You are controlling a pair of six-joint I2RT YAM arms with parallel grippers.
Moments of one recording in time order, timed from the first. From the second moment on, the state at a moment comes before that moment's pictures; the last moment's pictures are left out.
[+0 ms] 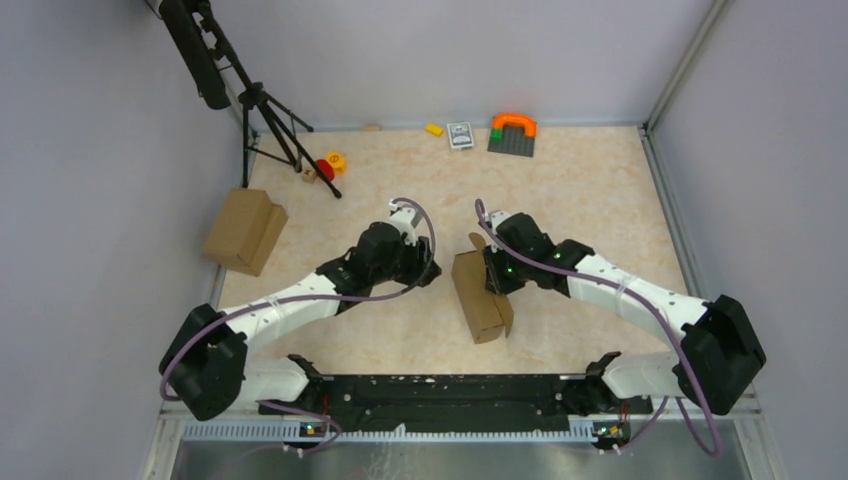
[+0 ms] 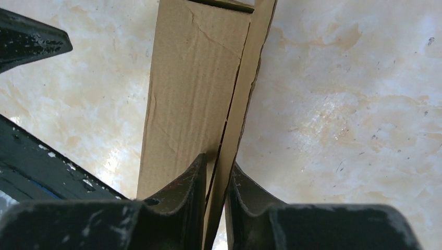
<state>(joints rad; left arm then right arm) -0.73 1.25 0.68 0.00 0.09 -0.49 0.73 1.27 0.85 -0.51 -0.06 0.31</state>
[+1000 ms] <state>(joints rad) -0.68 1.59 0.90 0.10 0.34 -0.45 0.85 1.28 0.90 -0.58 -0.04 0.39</state>
